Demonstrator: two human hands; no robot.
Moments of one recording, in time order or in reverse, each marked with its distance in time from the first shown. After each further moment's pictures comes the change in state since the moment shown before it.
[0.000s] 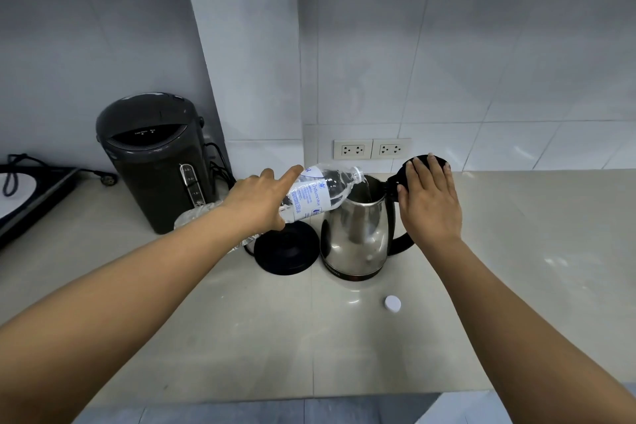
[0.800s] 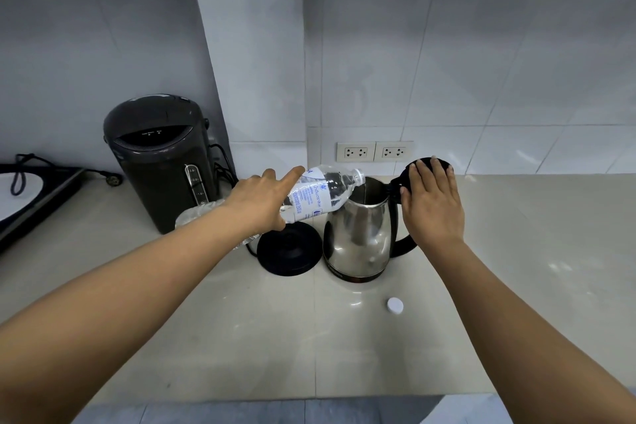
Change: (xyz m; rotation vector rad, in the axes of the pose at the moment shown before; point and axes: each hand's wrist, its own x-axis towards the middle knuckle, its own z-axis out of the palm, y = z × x) left_hand -0.003 -0.003 -0.003 0.019 -0.008 -0.003; right_hand 0.000 -0.002 0.000 0.004 -0.005 0.010
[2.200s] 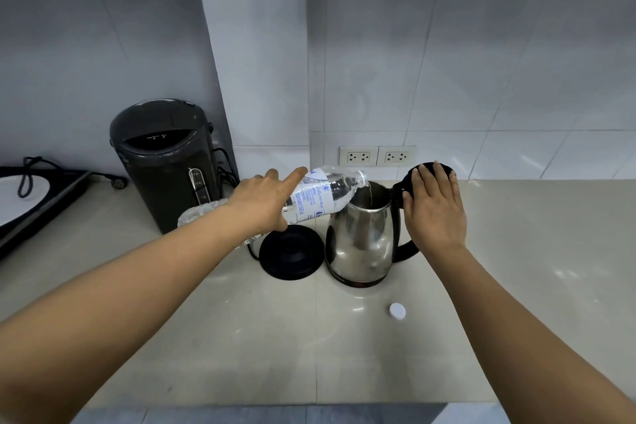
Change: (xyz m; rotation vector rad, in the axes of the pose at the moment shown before) left_hand 0.002 0.000 -0.006 0.013 -0.003 -0.009; right_hand -0.001 0.000 0.001 0.000 0.009 0.008
